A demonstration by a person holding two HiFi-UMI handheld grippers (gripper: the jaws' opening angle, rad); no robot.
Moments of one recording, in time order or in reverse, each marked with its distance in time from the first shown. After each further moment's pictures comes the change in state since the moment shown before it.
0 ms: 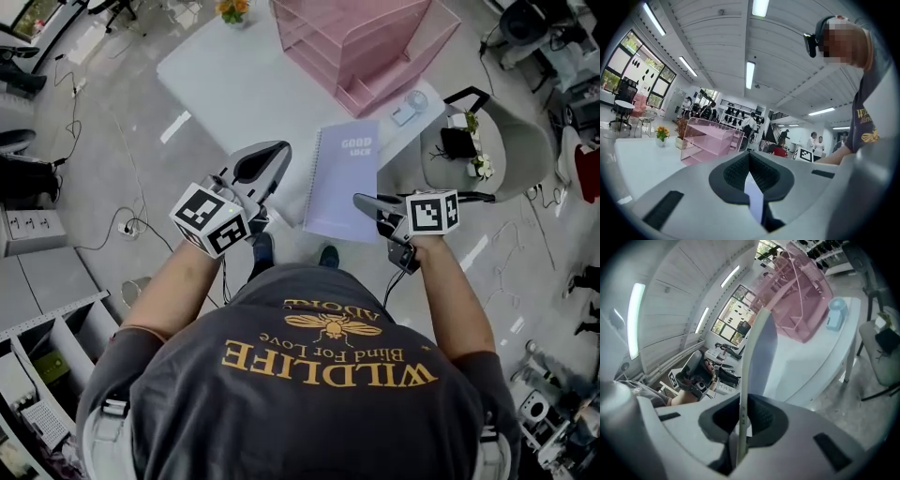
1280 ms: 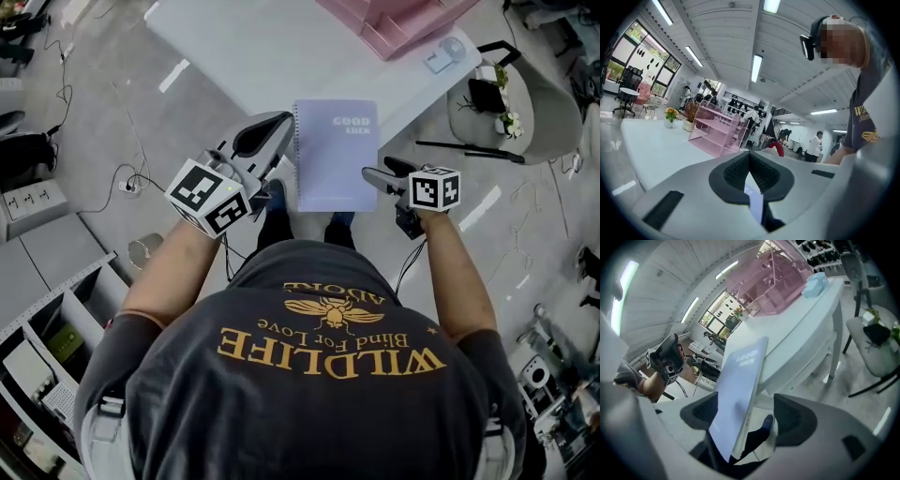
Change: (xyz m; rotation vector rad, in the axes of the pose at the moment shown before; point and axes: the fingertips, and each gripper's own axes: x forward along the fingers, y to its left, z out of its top) left arm -0.036 0.044 -0.063 -0.072 0.077 0.003; right arm 0.070 -0.111 -0.068 -0.051 0.019 -0.206
